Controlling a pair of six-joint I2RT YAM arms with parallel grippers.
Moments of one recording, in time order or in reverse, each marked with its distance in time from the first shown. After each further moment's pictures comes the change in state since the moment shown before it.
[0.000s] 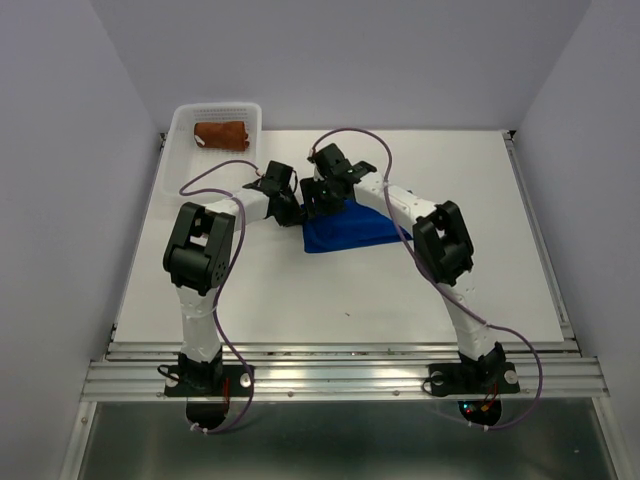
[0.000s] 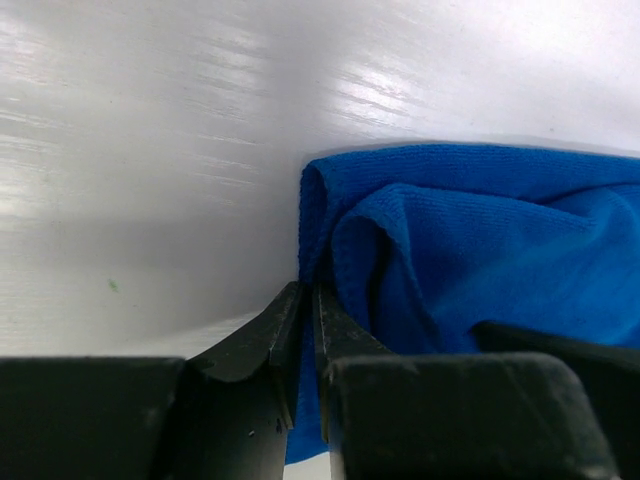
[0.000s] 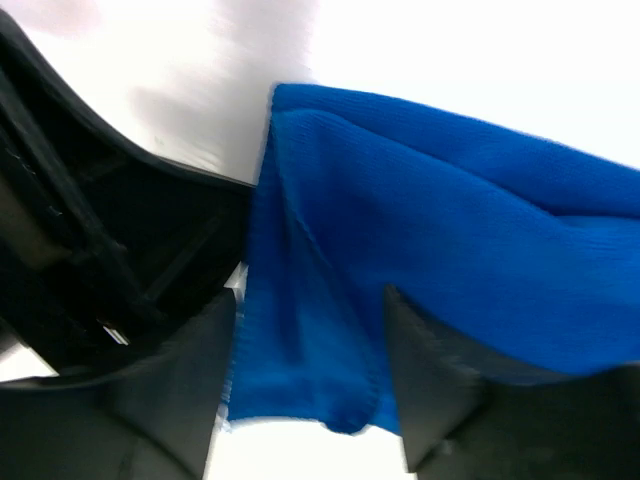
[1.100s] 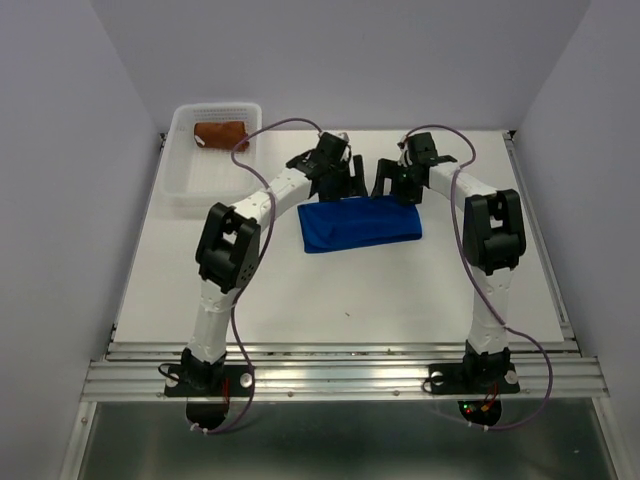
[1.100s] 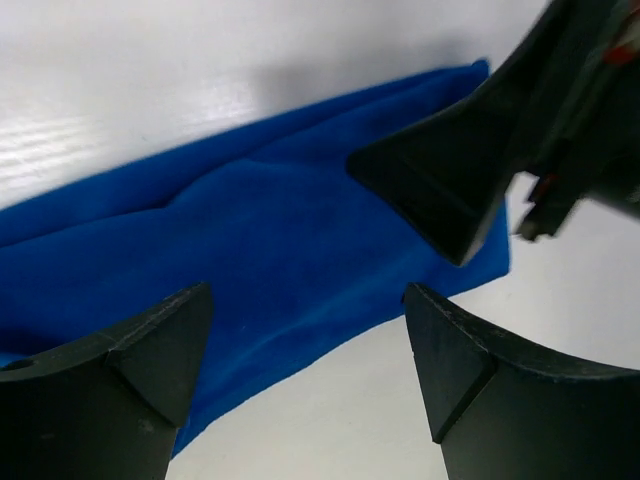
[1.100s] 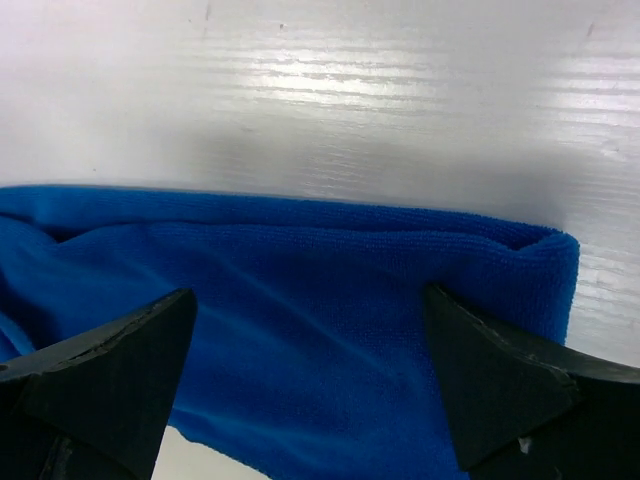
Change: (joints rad) left arm -0.201 0.115 0.523 -0.209 0.025 0.161; right arm -0.441 -0.139 -0.325 0.173 -0.152 -0.029
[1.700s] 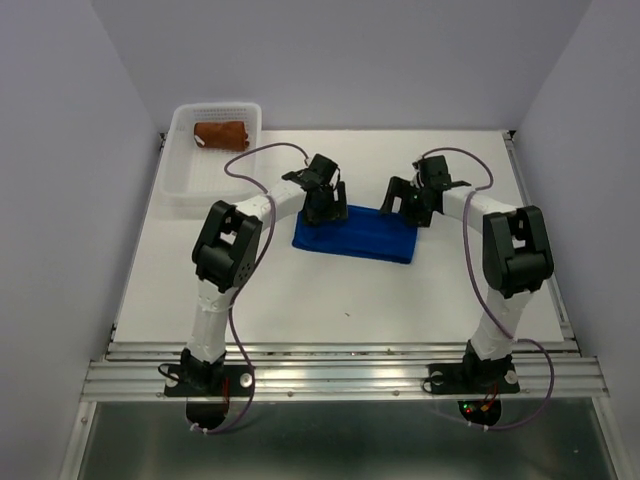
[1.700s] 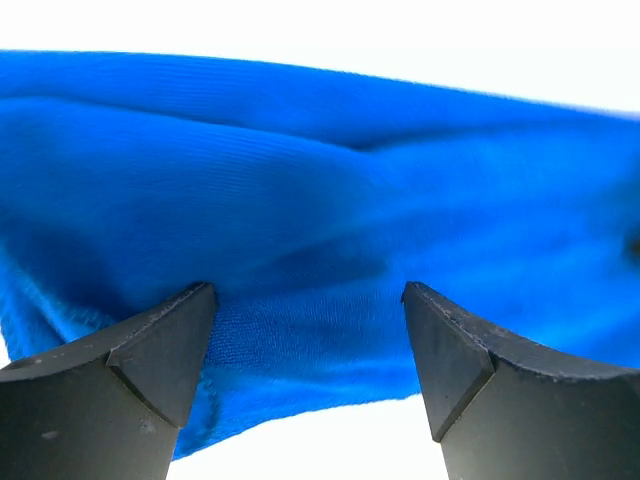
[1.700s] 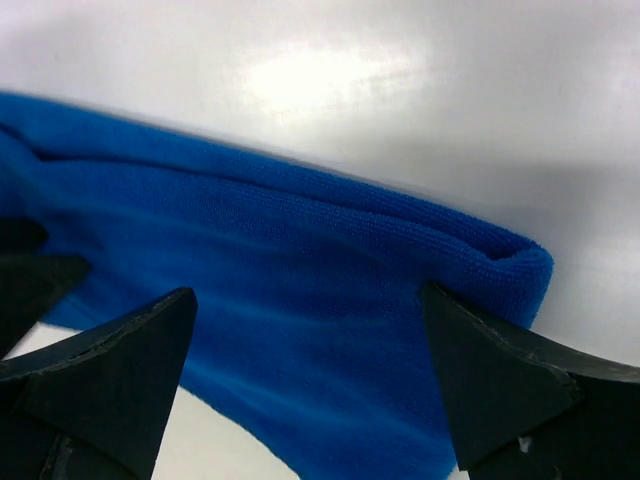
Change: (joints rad) left arm 0.006 0.020 -0.205 -0.037 -0.077 0.027; right arm -0.011 -0.217 -0.354 0.146 0.048 0.107
